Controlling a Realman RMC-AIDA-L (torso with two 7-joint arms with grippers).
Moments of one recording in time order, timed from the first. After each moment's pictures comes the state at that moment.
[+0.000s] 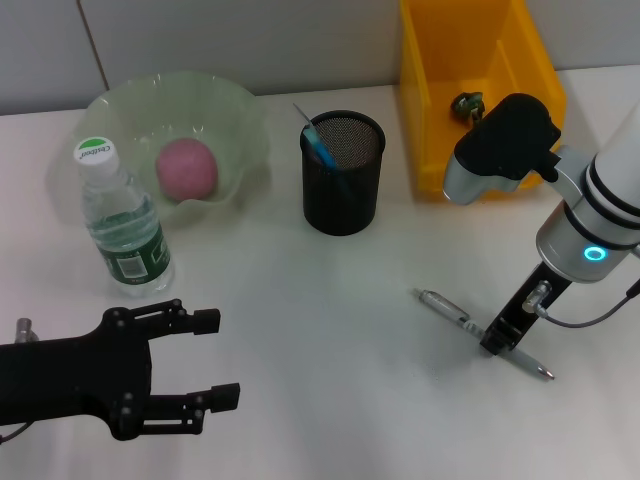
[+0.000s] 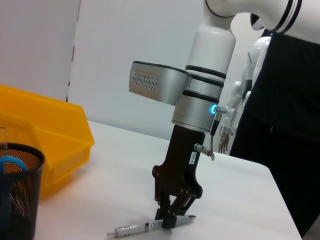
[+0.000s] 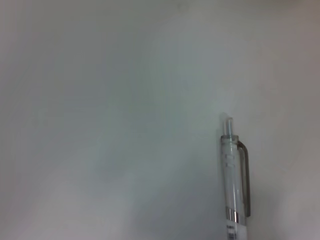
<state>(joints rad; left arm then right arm) -0.32 -2.06 0.99 0.82 1.79 1.76 -1.32 0.67 2.08 -1.44 -1.11 -2.70 -1.56 2.60</state>
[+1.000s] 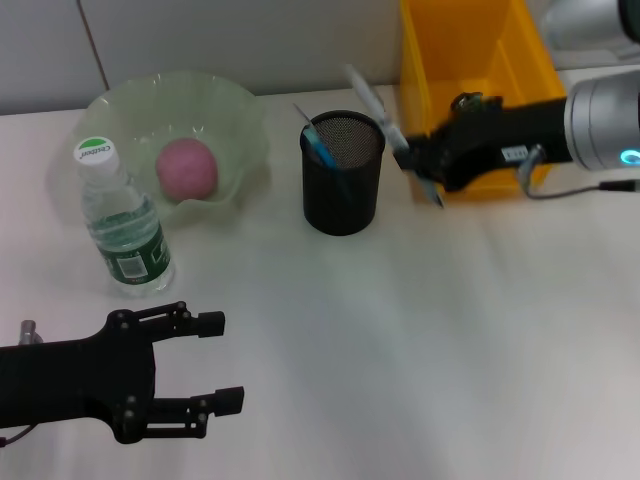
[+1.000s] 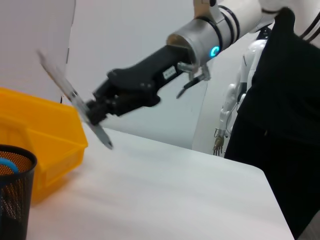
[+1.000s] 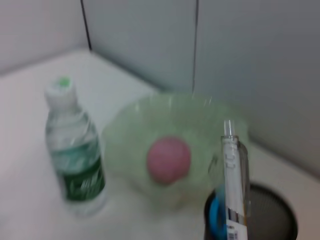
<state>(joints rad) -0.33 -2.06 0.99 0.81 1.79 1.77 -1.32 0.36 2.08 -1.32 -1.55 -2.17 -1.21 2.26</state>
